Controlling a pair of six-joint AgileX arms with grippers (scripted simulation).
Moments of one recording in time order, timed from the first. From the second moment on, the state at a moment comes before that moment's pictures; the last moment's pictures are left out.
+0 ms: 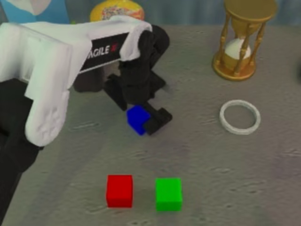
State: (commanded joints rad) left arm -0.55 2.52 1.99 -1.05 0.01 0.32; right arm 0.01 0.00 0.00 0.00 0.00 0.00
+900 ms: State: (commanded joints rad) left arm -0.55 2.52 1.99 -1.05 0.01 0.32; right arm 0.01 0.00 0.00 0.00 0.00 0.00
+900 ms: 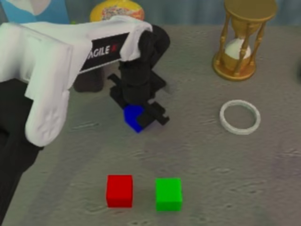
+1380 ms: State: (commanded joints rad) left arm -0.54 2.51 1.99 -1.05 0.01 0.32; right arm 0.01 0.00 0.00 0.00 0.00 0.00
